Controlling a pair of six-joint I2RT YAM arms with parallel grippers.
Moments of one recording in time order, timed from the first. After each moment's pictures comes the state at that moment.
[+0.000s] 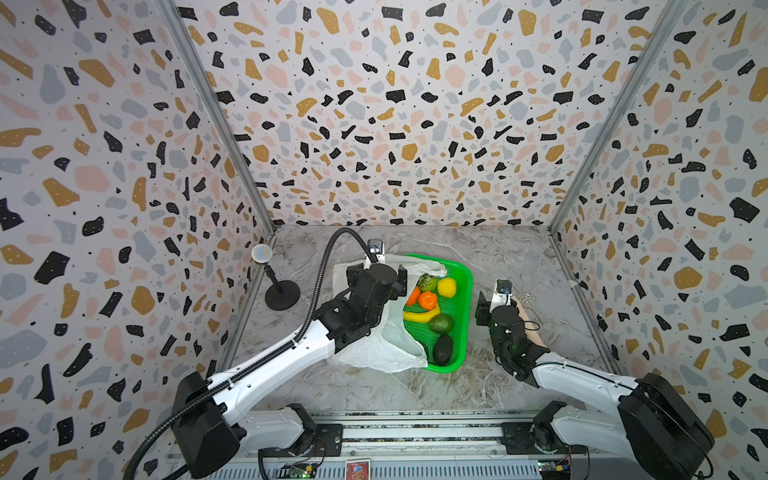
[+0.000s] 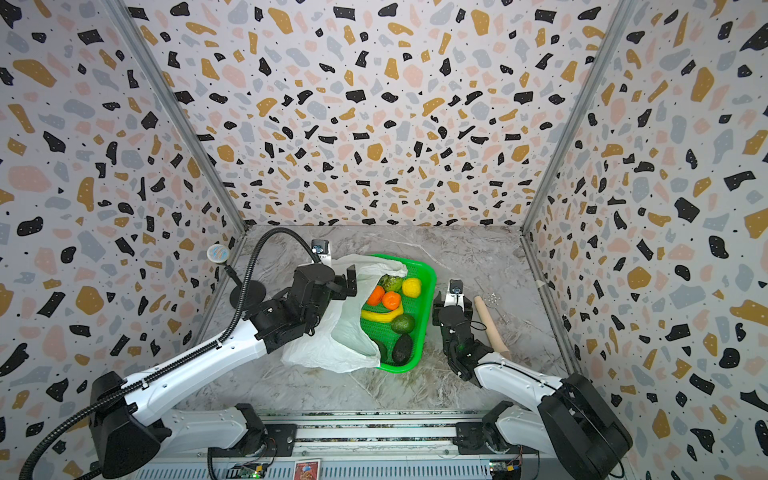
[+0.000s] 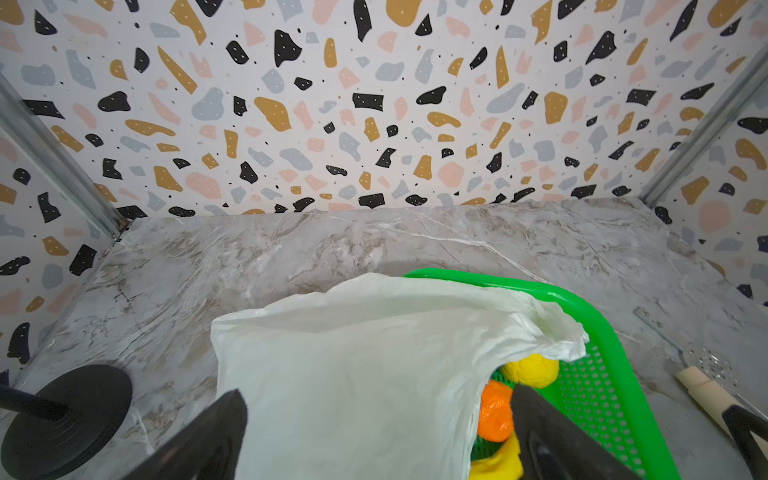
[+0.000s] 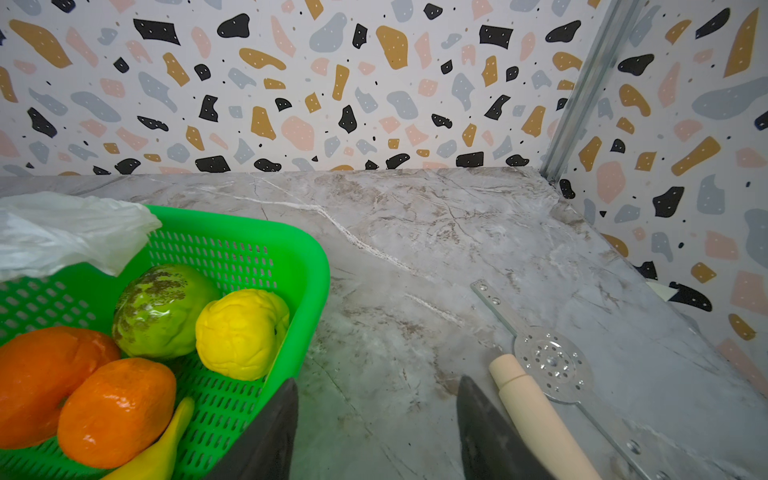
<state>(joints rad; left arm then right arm) -0.81 1.25 1.09 -0.32 -0.61 -0.33 0.62 1.17 0.38 0.48 0.64 0.20</state>
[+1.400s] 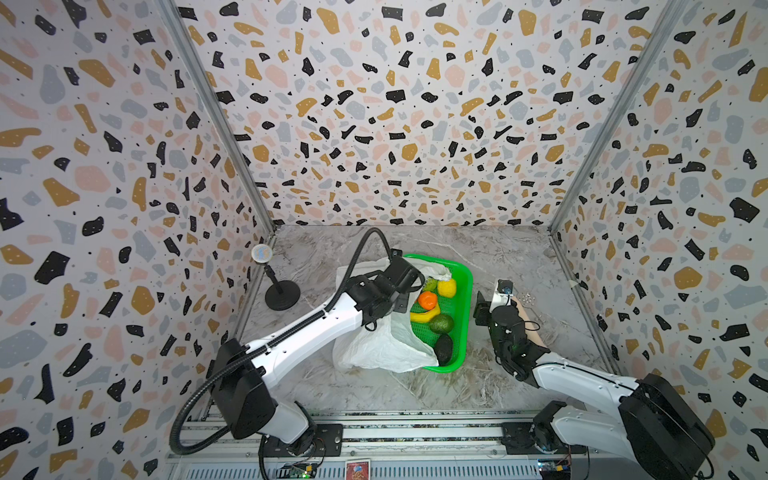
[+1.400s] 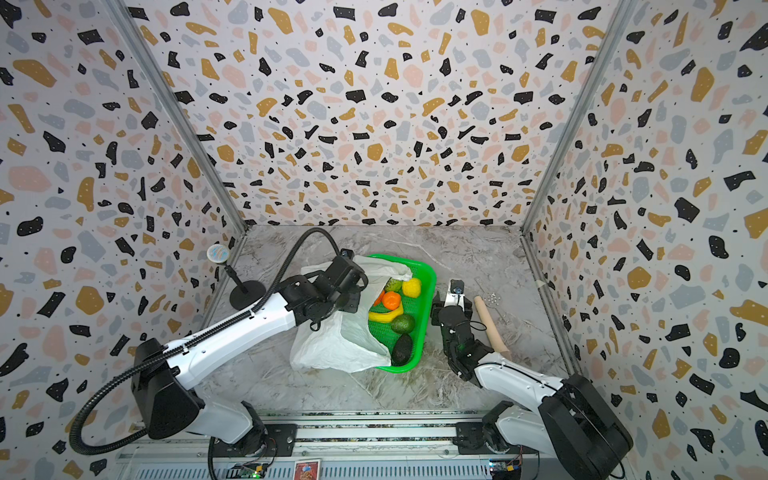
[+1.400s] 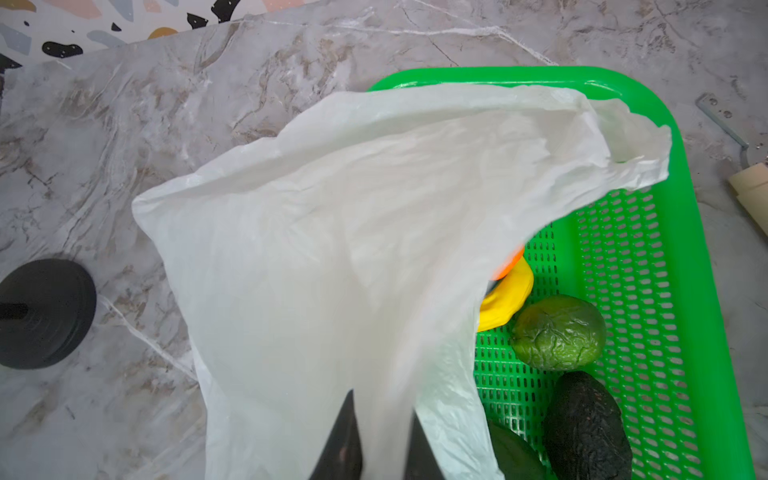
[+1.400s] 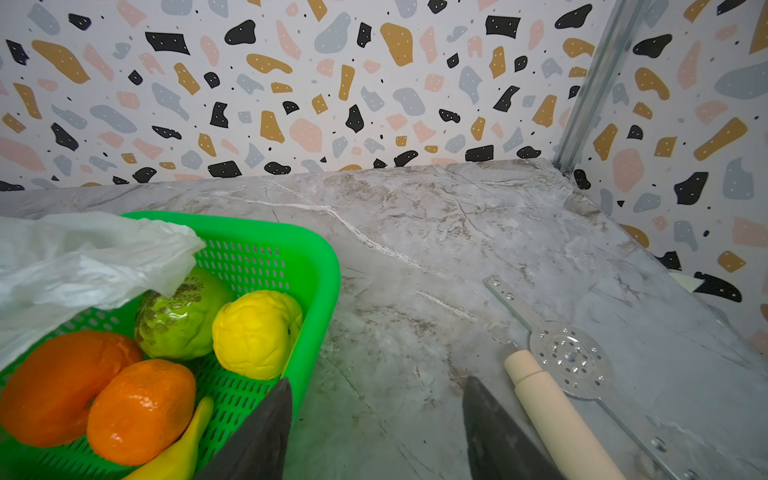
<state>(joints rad) -0.77 1.45 1.30 -0.77 -0.34 -0.45 0.62 1.16 0.38 0.48 0.60 0.23</state>
